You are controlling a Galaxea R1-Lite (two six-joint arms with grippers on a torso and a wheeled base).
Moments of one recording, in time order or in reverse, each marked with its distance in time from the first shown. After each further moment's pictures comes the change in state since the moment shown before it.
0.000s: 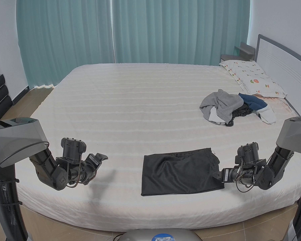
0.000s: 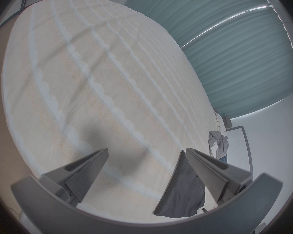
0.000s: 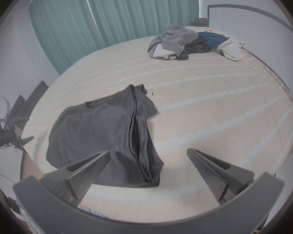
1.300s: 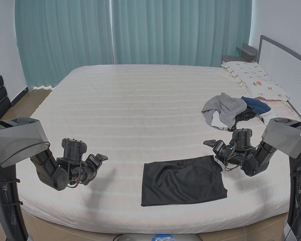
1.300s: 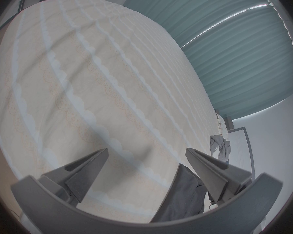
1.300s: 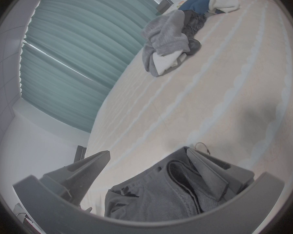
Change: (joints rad) left arm -0.003 0.008 -0.003 0.000 0.013 0.008; right arm -0.077 0.241 -0.379 -0.173 0.276 0.583
